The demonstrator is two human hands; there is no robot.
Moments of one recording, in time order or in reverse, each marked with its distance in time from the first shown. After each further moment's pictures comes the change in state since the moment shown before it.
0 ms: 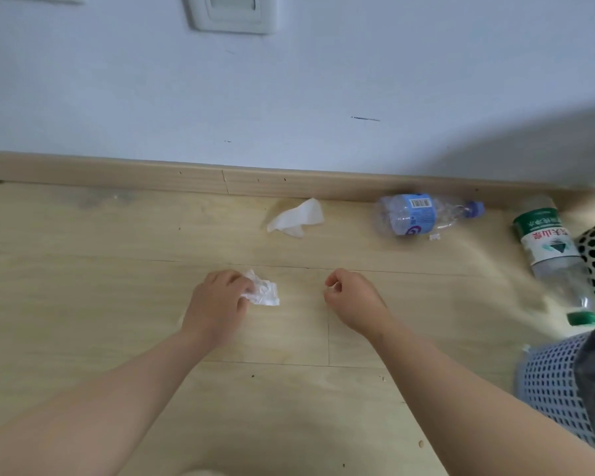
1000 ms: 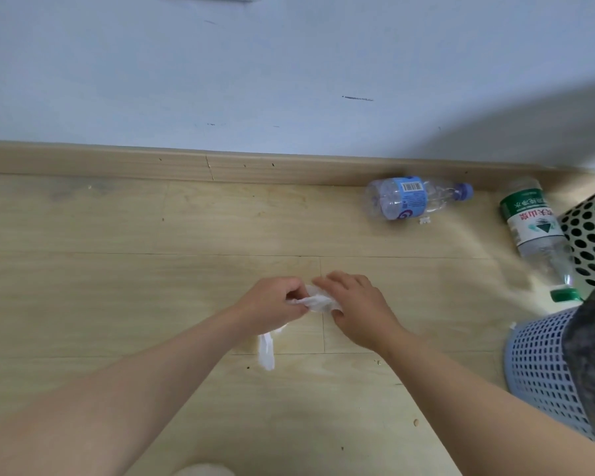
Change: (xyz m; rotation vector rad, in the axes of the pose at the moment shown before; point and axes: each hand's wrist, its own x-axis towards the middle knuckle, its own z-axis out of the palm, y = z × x) left_hand 0.014 0.071 -0.004 -0.502 -0.531 0.006; right_hand -0.019 0.032 0.008 -0.424 -0.043 -0.267
